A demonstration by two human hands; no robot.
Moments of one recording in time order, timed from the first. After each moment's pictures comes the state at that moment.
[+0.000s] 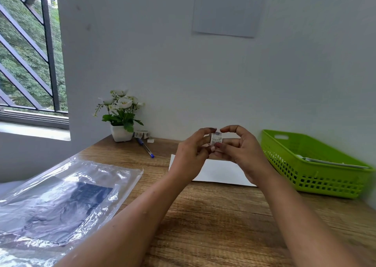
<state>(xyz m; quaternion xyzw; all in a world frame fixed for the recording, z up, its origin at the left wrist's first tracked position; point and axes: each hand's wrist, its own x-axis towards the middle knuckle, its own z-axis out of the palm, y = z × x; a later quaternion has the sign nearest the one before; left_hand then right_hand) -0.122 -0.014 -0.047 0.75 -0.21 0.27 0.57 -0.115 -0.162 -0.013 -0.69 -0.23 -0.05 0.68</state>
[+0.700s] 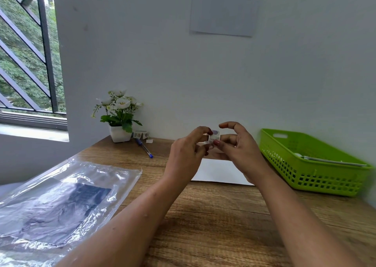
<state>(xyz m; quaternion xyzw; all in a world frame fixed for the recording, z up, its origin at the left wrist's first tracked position) -0.129 -0.013 -0.043 0.78 -0.18 0.38 0.46 -0.112 -0.159 -0.015 -0.72 -0.25 -0.10 0.64</state>
